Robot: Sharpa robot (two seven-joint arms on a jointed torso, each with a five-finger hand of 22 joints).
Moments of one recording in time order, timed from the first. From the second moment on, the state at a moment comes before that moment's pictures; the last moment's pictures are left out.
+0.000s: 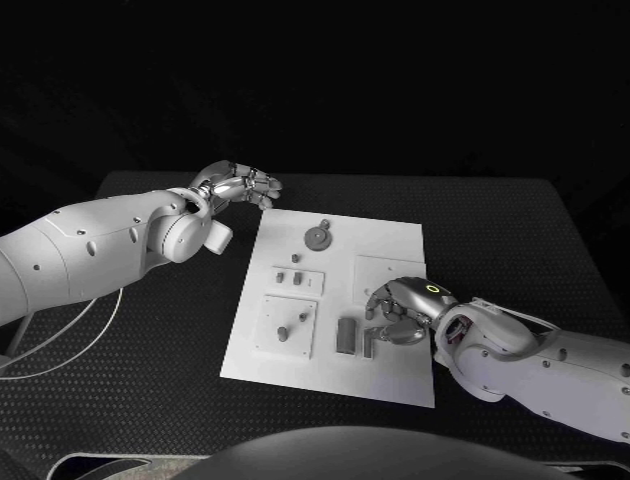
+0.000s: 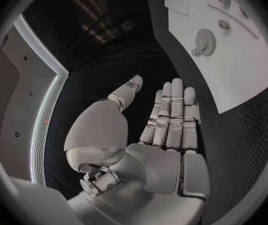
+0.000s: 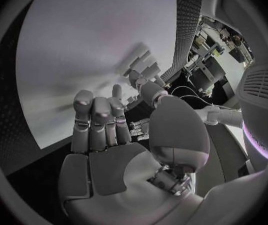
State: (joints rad) left arm 1.21 -0.74 -0.11 1.13 -0.29 -0.15 0.26; left_hand 1.03 -0.11 0.51 -0.22 0.05 0.85 0.17 0.29 0.52 1.17 0.13 0.07 0.24 1.00 0.06 0.53 0.61 0.02 0.73 -0.04 0.58 1.29; right arm 1.01 -0.77 -0.22 1.56 -1.48 -0.49 -0.15; right_hand 1.01 -0.27 0.67 -0.25 0.05 1.06 0.08 0.32 0.54 1.12 -0.03 1.12 1.21 1.25 -0.12 1.19 1.15 0.24 1.16 -0.04 1.05 1.30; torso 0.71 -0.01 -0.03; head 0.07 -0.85
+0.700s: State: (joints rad) left arm 1.21 -0.71 -0.11 1.11 -0.27 -0.17 0.30; left_hand 1.03 -0.11 0.51 -0.21 0.06 0.85 0.17 0.30 0.52 1.19 0.11 0.08 0.24 1.02 0.06 0.53 0.62 0.02 0.73 -0.04 0.57 1.29; right arm 1.09 -0.76 -0.13 1.37 -0.86 -0.47 0.09; right_hand 0.89 -0.13 0.46 -0.29 0.20 0.86 0.17 0.24 0.53 0.91 0.06 0.92 1.05 1.04 -0.04 0.94 1.02 0.23 0.93 0.05 0.81 1.22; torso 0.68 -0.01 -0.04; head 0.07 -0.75
